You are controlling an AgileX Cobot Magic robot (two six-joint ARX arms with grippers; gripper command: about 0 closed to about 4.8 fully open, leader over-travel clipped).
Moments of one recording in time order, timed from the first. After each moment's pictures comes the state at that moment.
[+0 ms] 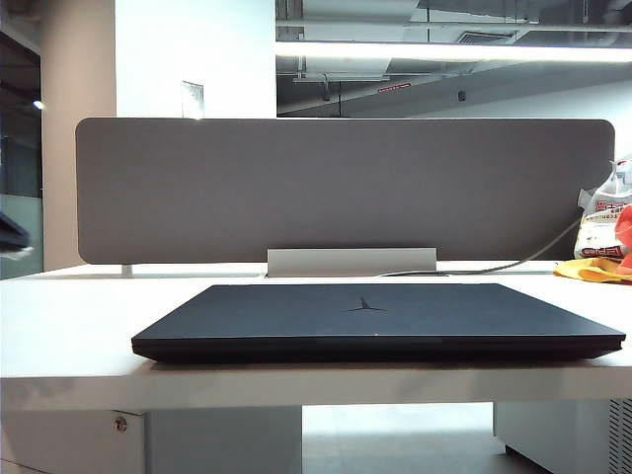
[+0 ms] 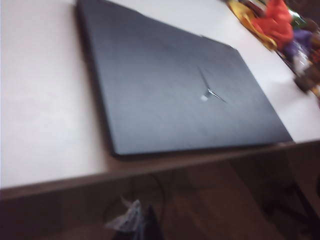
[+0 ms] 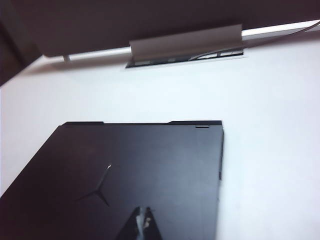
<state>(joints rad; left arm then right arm) -0.48 0.24 0.08 -0.14 0.13 -0.52 0.30 0.49 0.45 -0.16 -0.04 0.26</state>
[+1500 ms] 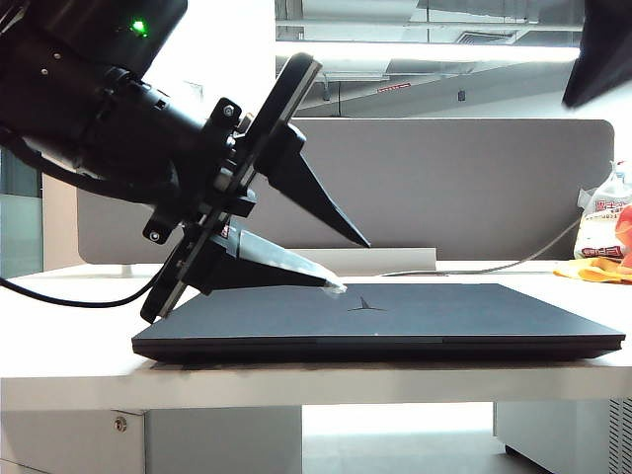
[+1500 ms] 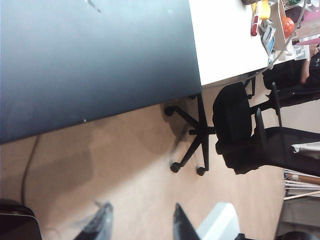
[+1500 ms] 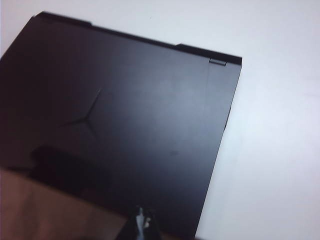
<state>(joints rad) -0.78 1.44 0.56 0.37 0.38 -0.94 0.35 0.97 0.93 -0.63 -0.06 0.08</state>
